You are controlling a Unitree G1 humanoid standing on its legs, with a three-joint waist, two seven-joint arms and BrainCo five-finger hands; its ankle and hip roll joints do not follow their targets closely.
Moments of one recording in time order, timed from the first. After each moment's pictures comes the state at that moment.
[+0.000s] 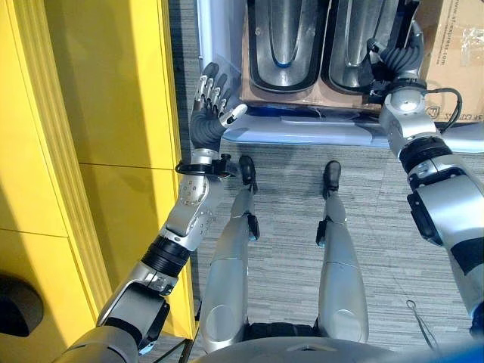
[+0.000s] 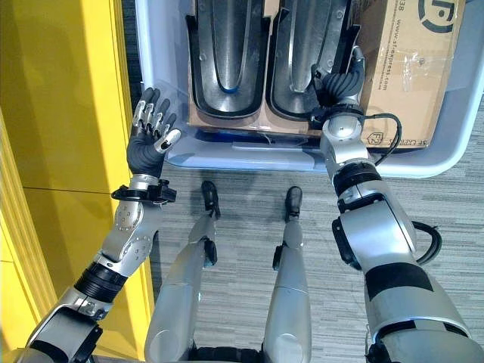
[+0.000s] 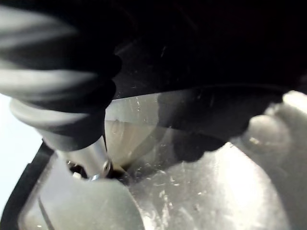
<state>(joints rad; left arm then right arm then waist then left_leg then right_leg) -0.47 0.37 -0.35 0.06 -0.66 -0.38 0.30 -1.26 -0.48 0.33 1.18 0.49 -0.24 -0.37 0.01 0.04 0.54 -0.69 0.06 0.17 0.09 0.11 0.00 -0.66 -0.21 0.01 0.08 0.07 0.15</state>
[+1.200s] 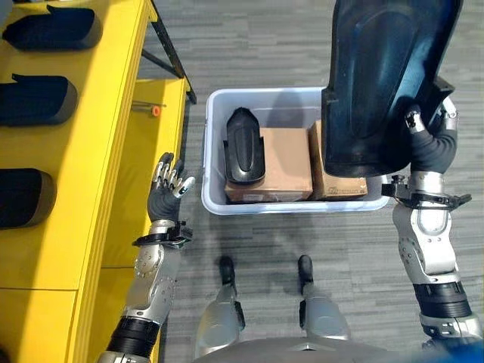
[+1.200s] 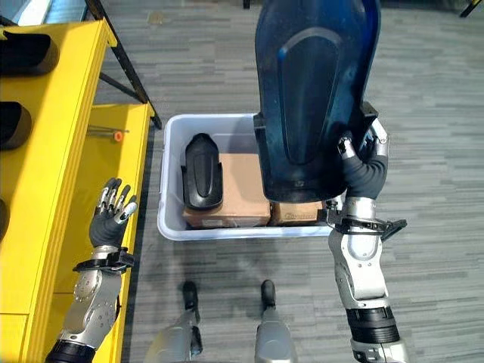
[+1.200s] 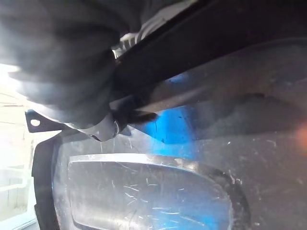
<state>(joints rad) 0.10 0.34 -0.07 0.02 -0.69 -0.32 0.09 -0.15 -0.37 -0.02 -0.18 0.34 -0.35 -0.24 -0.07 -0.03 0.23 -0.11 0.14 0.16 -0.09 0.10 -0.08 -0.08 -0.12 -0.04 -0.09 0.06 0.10</state>
